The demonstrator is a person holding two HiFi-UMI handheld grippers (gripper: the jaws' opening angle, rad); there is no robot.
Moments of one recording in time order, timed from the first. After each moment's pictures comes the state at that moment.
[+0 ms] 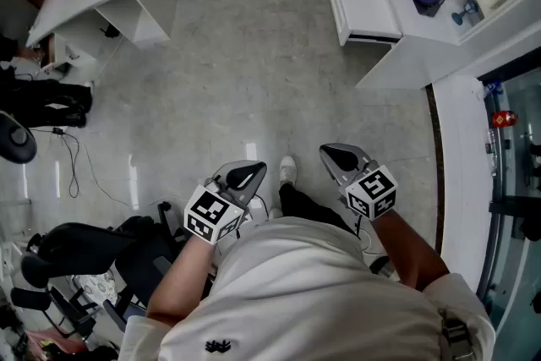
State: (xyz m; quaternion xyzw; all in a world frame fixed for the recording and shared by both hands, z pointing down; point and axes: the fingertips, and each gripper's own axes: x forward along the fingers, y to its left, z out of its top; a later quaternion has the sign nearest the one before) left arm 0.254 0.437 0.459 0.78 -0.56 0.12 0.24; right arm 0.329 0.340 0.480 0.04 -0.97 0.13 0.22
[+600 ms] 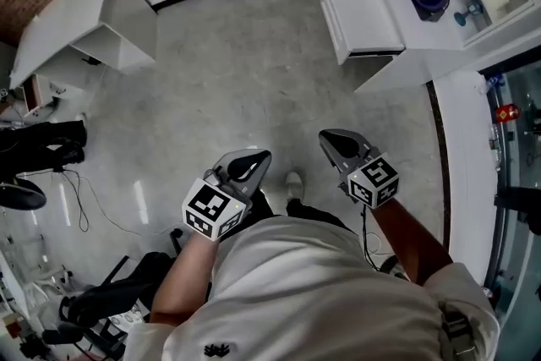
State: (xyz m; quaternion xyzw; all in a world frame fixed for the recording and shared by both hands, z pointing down) left arm 0.145 0.268 0.438 0.81 -0.53 0.10 0.23; right arm 0.213 0.181 0.479 0.08 -0.97 0.15 0.19
